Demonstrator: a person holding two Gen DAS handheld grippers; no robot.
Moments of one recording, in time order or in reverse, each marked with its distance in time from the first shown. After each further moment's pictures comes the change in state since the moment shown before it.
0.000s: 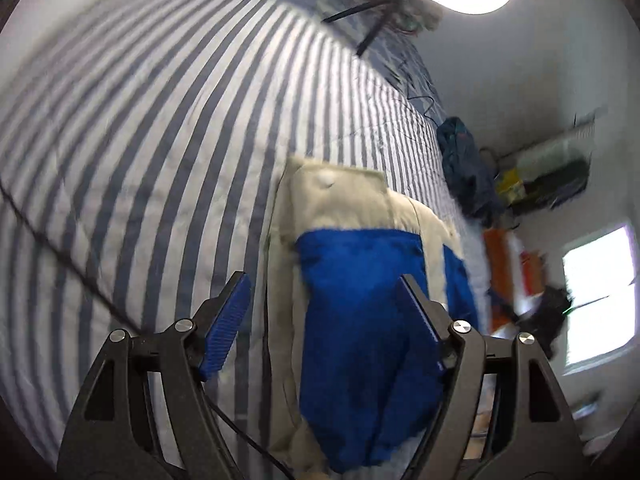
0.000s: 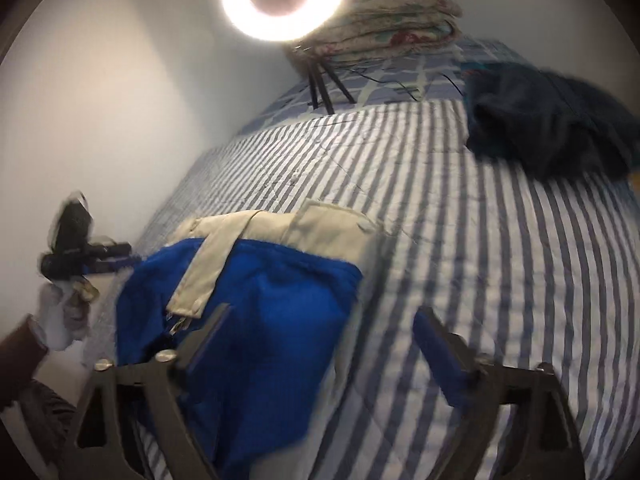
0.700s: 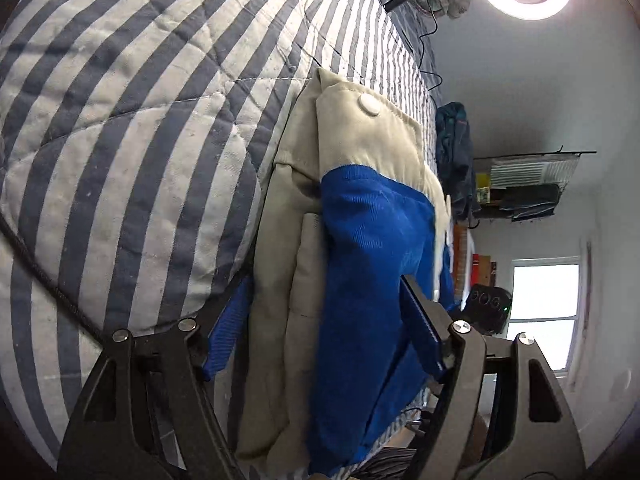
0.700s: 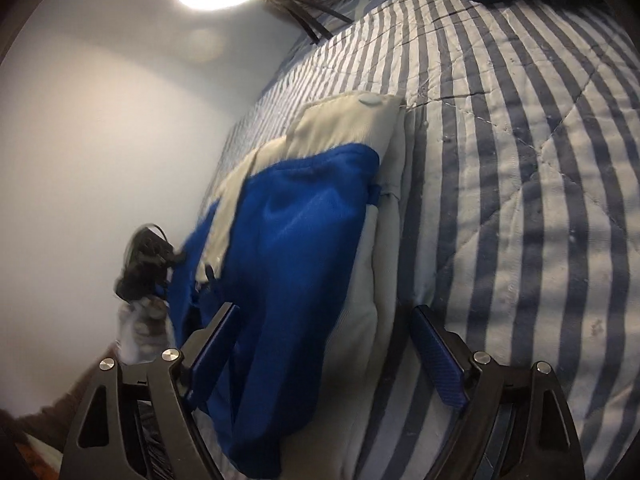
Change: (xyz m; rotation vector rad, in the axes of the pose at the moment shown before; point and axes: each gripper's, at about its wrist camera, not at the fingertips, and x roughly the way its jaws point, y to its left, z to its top) left arm 0.055 0.027 -0.016 -0.147 0.149 -0.131; right arm 0.073 -0.026 -0.034 0.269 0.169 0.356
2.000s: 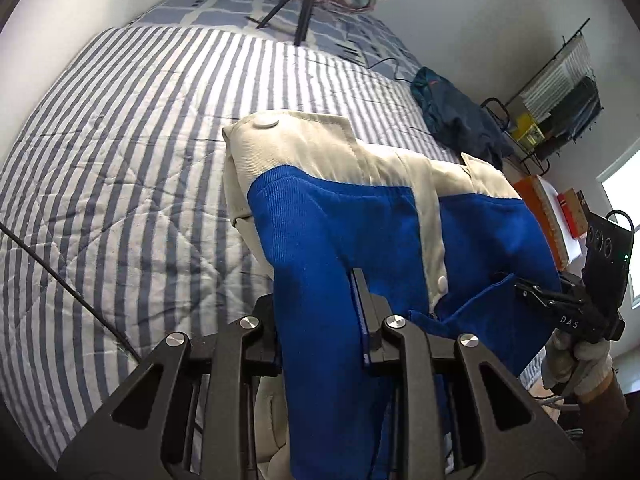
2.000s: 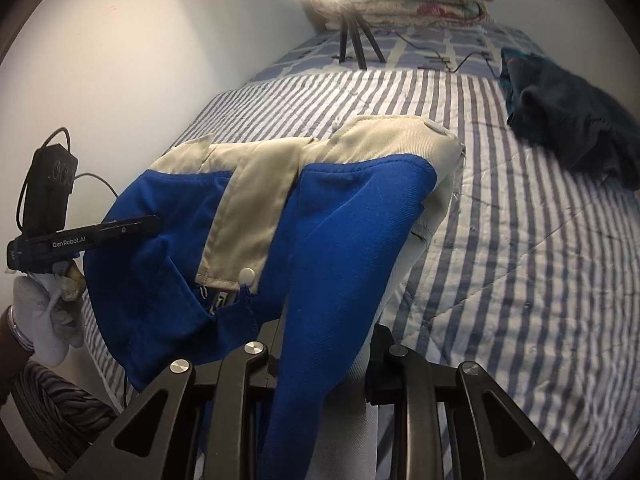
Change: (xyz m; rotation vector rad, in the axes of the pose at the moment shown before) left arm 0.024 -0.153 -0.055 0.467 -0.185 0.348; right arm 0.004 0.134 -0.014 -0.382 -0.005 -0.510
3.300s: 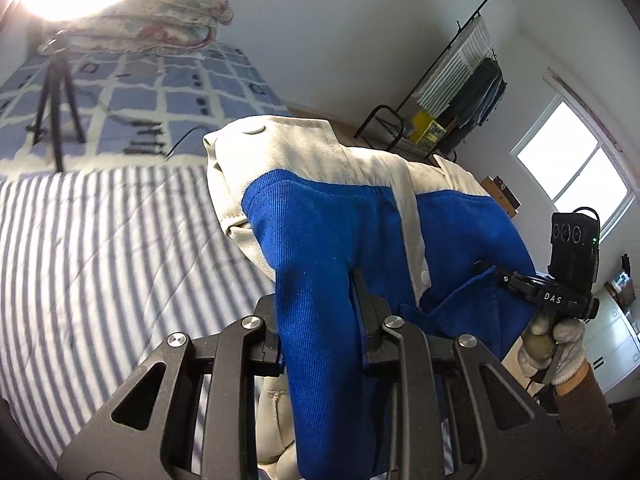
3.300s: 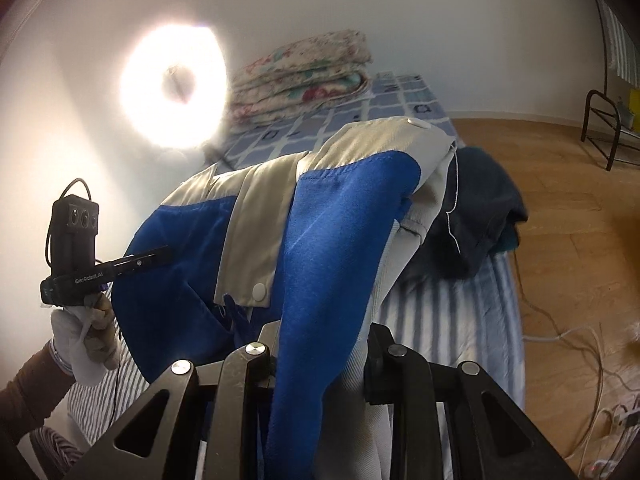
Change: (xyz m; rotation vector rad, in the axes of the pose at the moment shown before) left arm 0.148 -0.214 0.203 0.250 -0.089 -0.342; right arm -0.118 -0.251 0.089 0.197 -0.267 -0.103
